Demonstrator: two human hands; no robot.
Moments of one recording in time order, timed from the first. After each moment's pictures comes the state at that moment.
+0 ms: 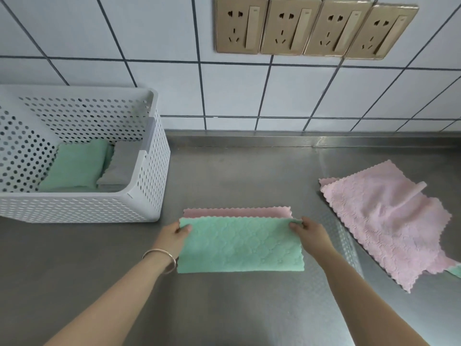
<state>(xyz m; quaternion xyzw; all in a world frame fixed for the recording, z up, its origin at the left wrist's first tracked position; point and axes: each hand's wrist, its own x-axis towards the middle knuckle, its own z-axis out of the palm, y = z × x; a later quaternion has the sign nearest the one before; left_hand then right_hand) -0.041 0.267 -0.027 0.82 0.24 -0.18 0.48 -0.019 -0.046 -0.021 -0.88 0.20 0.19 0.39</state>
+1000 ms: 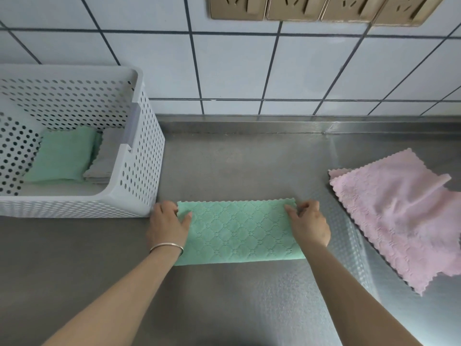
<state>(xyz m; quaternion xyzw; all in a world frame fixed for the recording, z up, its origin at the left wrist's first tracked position) -0.016 0.255 -0.055 0.95 0.23 -0.05 0.18 0.007 -0.023 -0.051 -0.92 0.29 0.11 0.24</state>
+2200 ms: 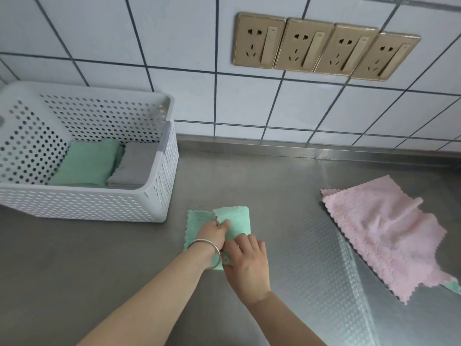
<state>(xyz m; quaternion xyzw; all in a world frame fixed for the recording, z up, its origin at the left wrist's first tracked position) -0.024 0.198 -0.005 0.76 0.26 -0.23 0.55 -0.079 0.097 -0.026 -0.95 -0.17 -0.18 0.19</state>
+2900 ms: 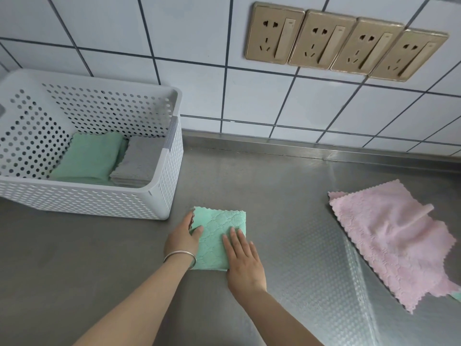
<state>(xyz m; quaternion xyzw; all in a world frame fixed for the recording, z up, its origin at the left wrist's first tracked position) -0.038 0.258 -0.048 0.86 0.27 -0.13 0.40 -0.078 0.101 -0.073 -0.98 -0.18 0.08 0.09</state>
